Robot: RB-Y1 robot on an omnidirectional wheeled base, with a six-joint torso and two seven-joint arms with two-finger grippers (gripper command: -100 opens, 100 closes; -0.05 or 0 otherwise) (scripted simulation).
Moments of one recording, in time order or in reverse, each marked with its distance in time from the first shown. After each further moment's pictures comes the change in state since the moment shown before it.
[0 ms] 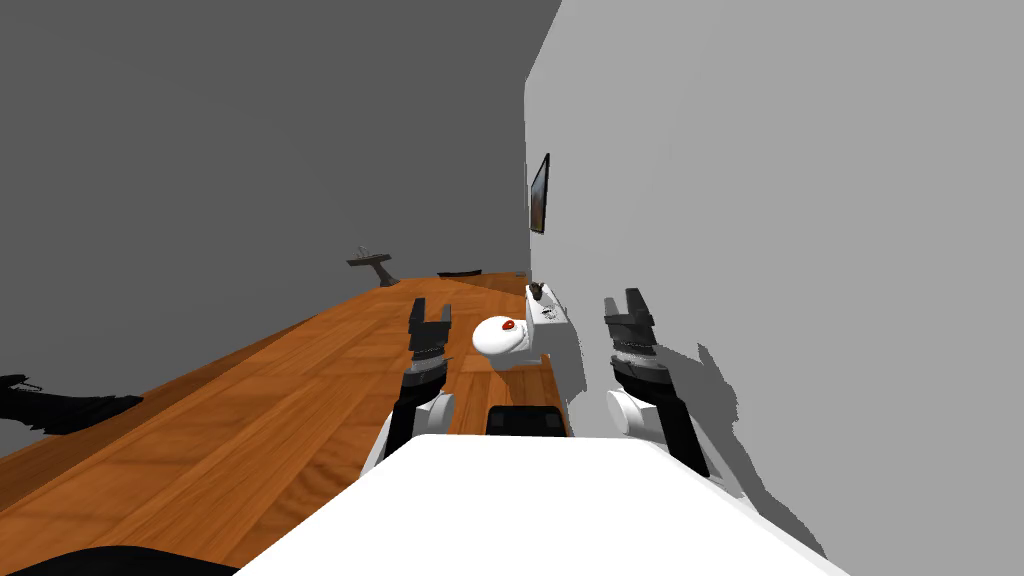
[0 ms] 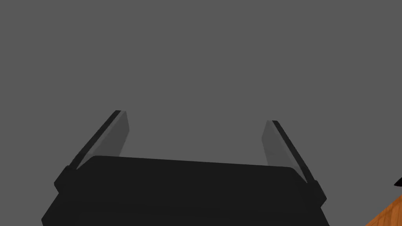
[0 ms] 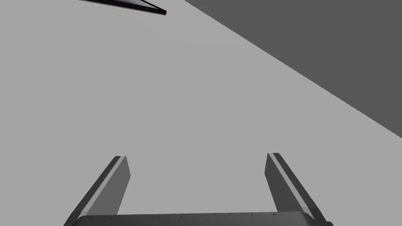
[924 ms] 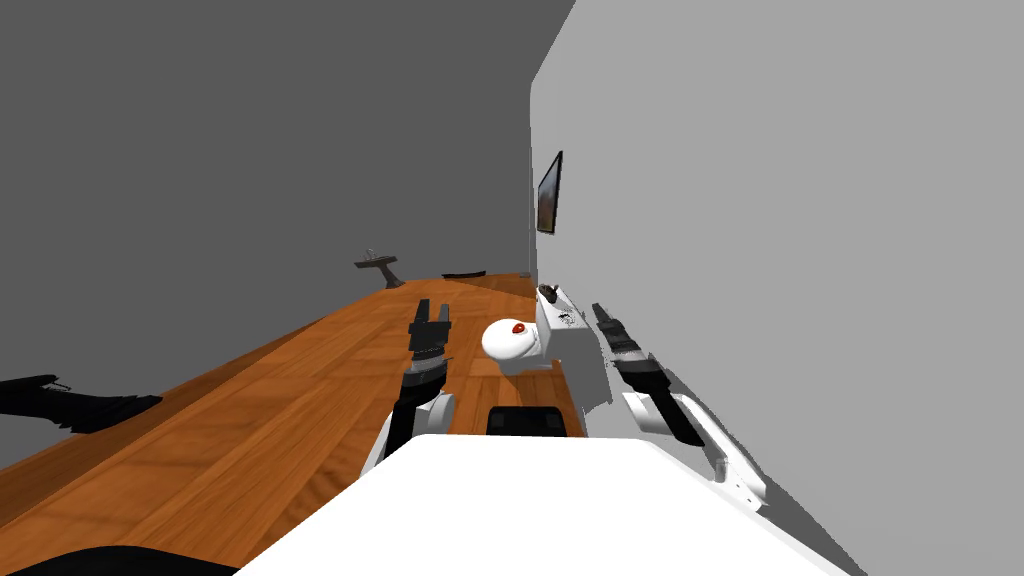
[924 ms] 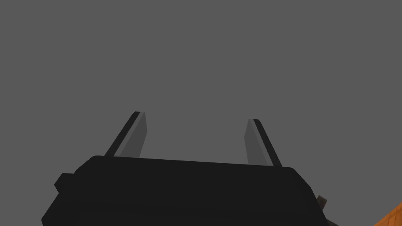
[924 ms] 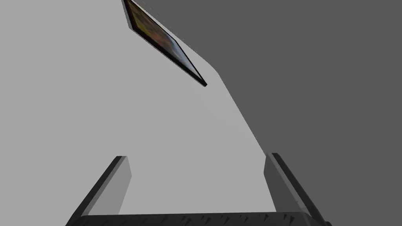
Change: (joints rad) left arm 0.000 0.000 0.000 0.000 0.000 0.000 0.000; right arm -0.066 -0.217 -0.080 0.223 0.191 0.107 0.194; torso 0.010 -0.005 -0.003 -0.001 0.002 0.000
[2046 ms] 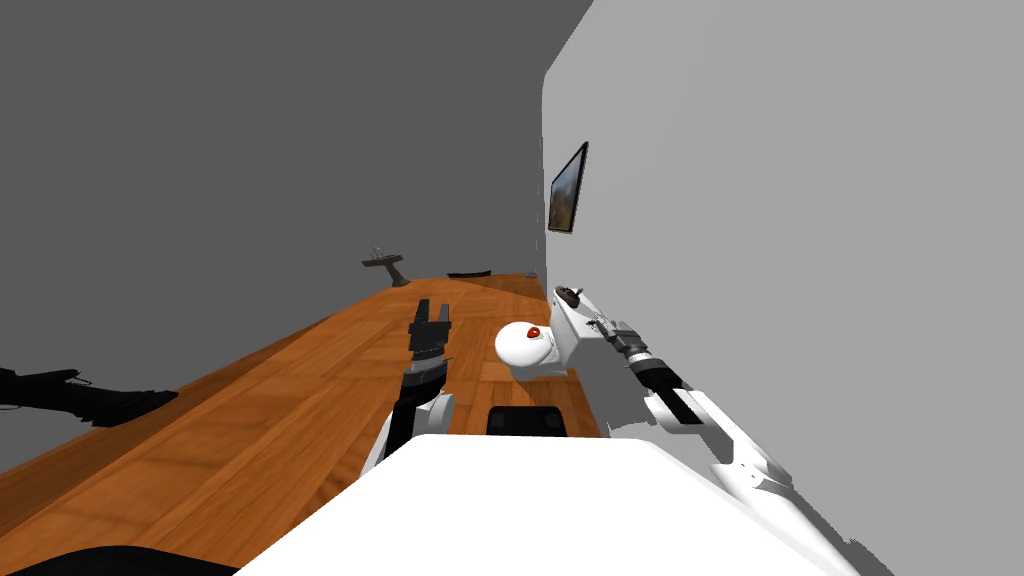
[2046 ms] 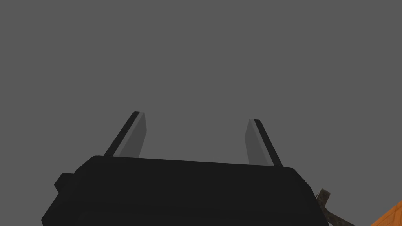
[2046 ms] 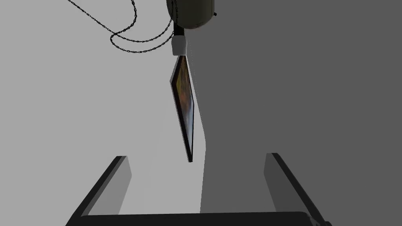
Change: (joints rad) left arm 0.000 0.000 0.000 0.000 0.000 0.000 0.000; right arm -0.074 -0.155 -0.092 0.293 0.251 0.137 0.263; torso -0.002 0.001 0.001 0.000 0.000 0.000
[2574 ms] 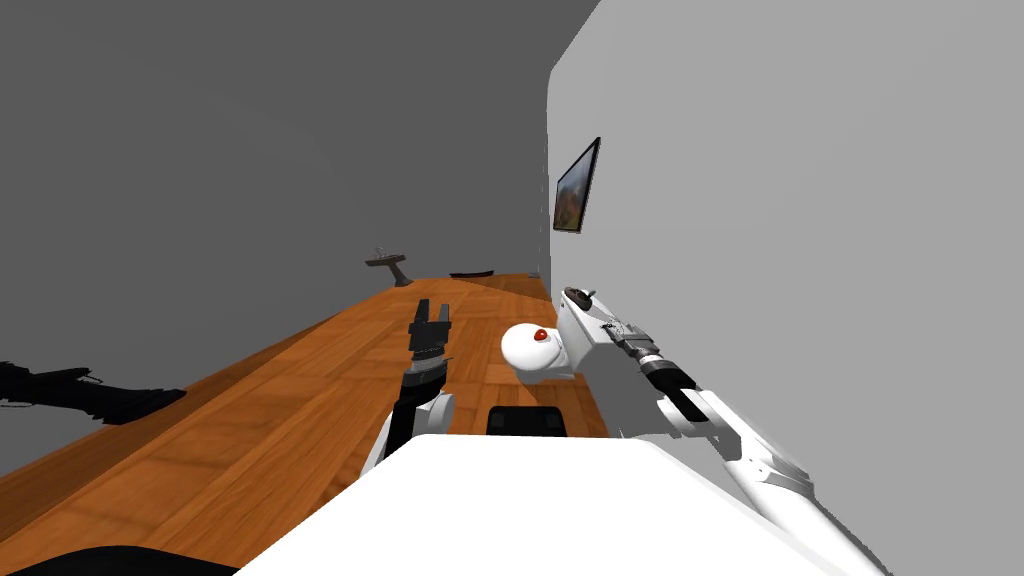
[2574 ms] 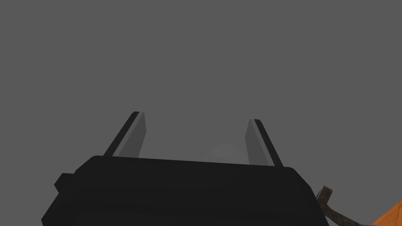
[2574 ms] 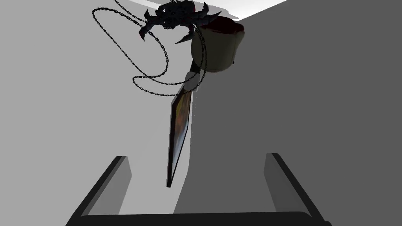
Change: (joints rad) left arm 0.000 0.000 0.000 0.000 0.000 0.000 0.000; right arm -0.029 -0.061 -0.041 0.123 0.100 0.060 0.104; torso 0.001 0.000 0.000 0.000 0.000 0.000
